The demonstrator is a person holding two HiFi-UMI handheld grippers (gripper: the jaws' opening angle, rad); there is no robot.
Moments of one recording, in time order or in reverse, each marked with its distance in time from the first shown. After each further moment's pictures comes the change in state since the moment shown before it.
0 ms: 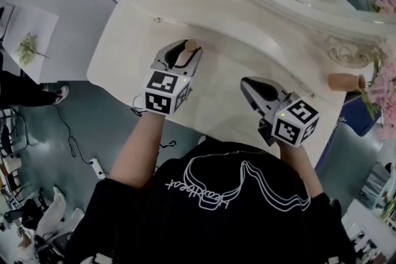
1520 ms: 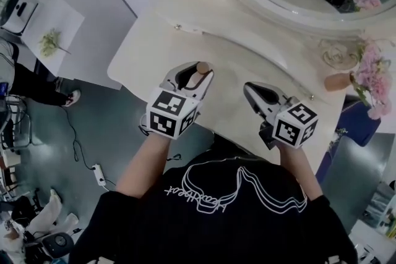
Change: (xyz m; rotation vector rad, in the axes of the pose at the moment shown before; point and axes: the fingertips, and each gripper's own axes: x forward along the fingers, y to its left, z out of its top) left arm -0.095 -0.063 0.030 0.002 -0.034 -0.036; right arm -0.024 0.050 0.013 -0.053 -0.075 0.026
